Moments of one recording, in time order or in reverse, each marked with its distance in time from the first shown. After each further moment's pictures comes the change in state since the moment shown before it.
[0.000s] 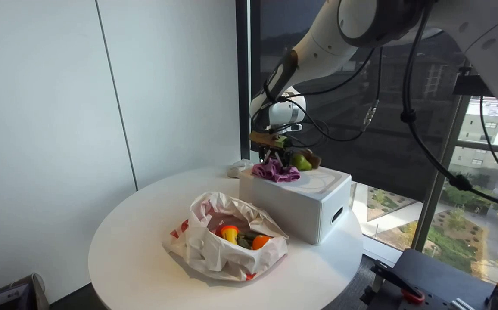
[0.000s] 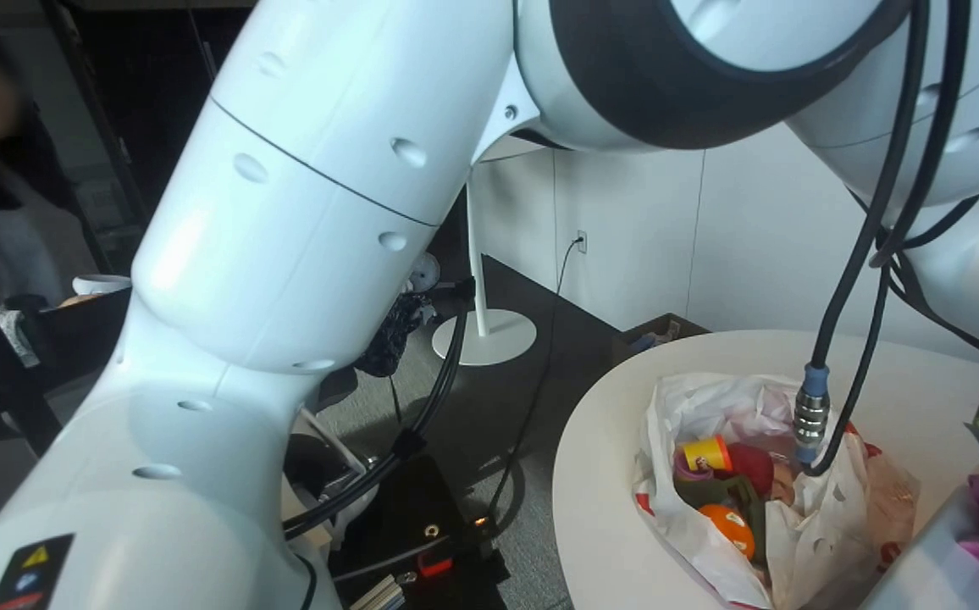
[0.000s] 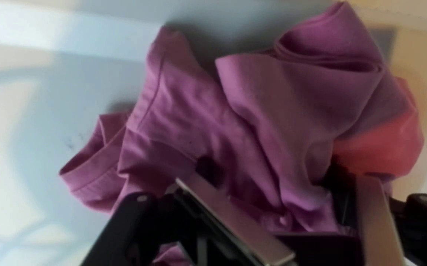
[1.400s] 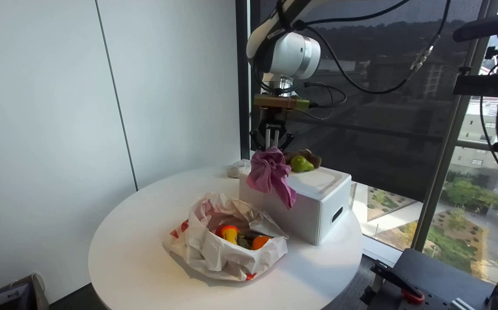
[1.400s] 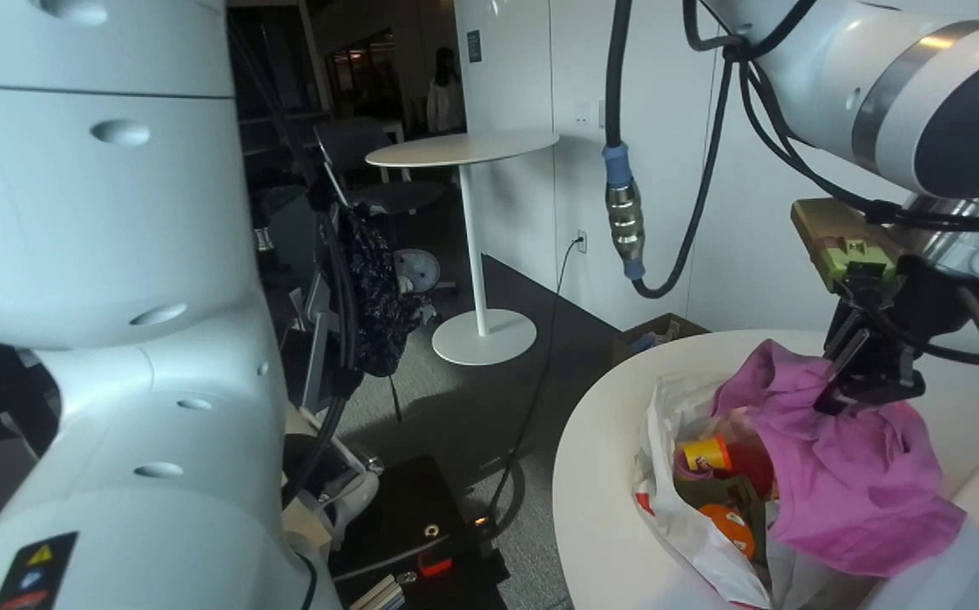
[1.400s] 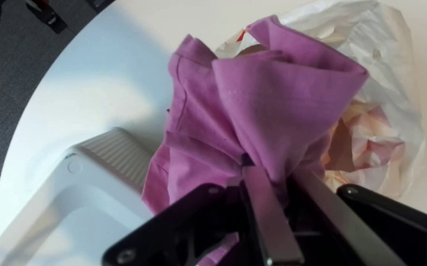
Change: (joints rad) arm 0.016 -0.516 0.154 -0.398 0.078 -0.361 -0.459
